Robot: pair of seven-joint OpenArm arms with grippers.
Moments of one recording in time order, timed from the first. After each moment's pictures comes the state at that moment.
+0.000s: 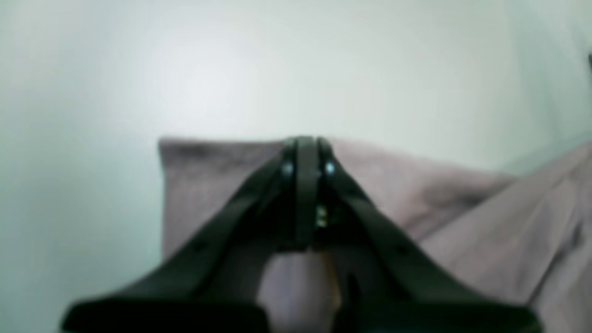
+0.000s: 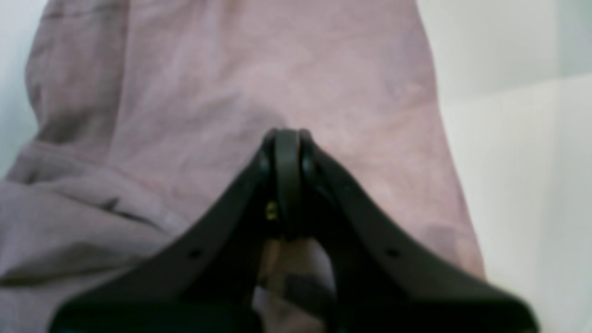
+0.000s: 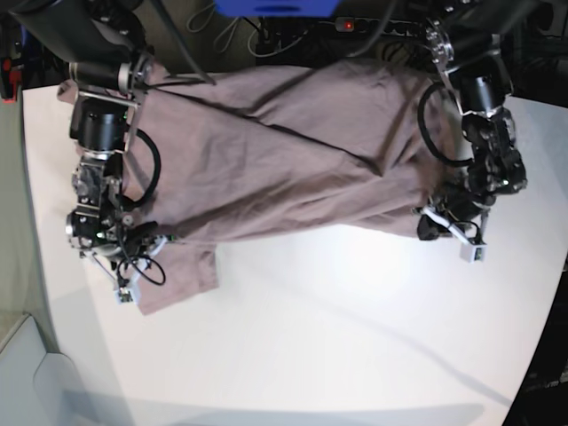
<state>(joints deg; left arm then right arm) -13.2 -10.4 -25.1 55.3 -16.3 -36.2 32.5 22.3 5.9 16.2 58.2 -9.1 26.0 -36.6</state>
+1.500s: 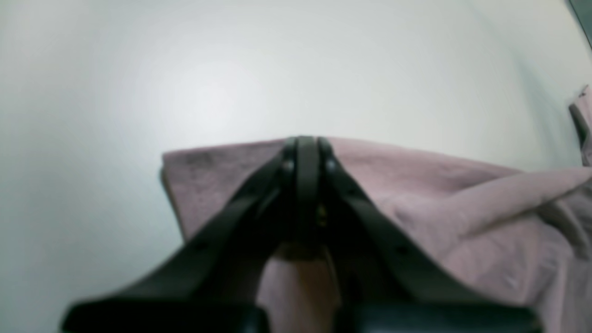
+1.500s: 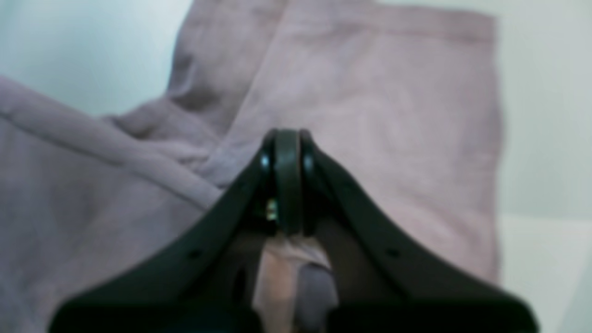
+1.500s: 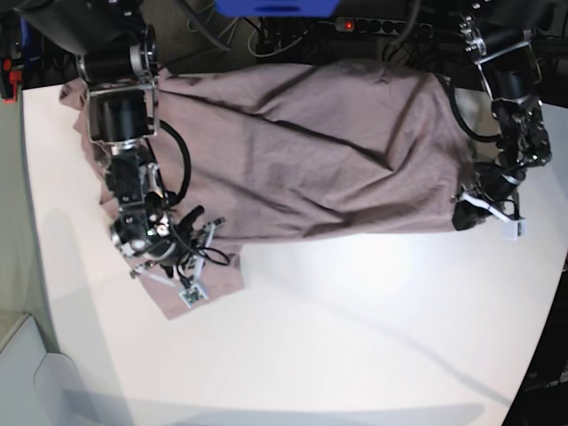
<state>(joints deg) -10.6 -19.0 -25.6 45.2 -24.2 -39.0 22.1 20.4 4.8 -2.4 63.5 -8.8 26.6 -38.4</state>
